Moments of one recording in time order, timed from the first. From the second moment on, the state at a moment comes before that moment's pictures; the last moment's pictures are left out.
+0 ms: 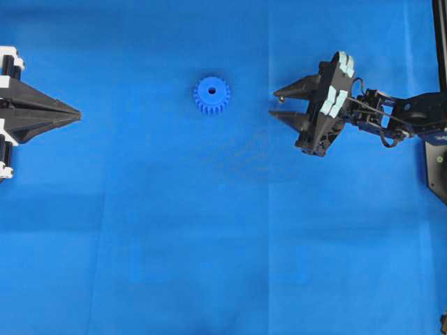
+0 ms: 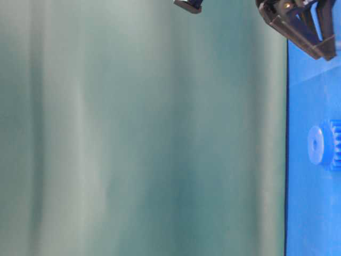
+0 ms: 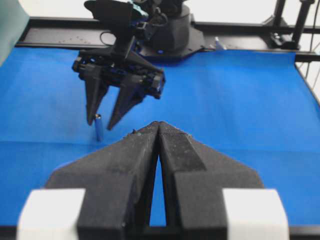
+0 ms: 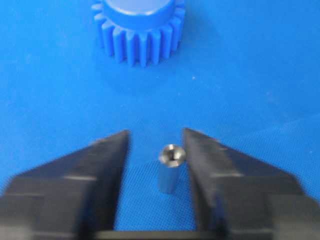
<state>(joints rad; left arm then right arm) 0.00 -0.97 1.21 0.00 -0.25 -0.01 -0.19 0.07 1.08 0.21 -0.72 0.04</state>
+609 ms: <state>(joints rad) 0.00 -0.98 1.21 0.00 -0.25 -0.02 -0.20 -0.02 1.08 0.25 -0.66 0.03</state>
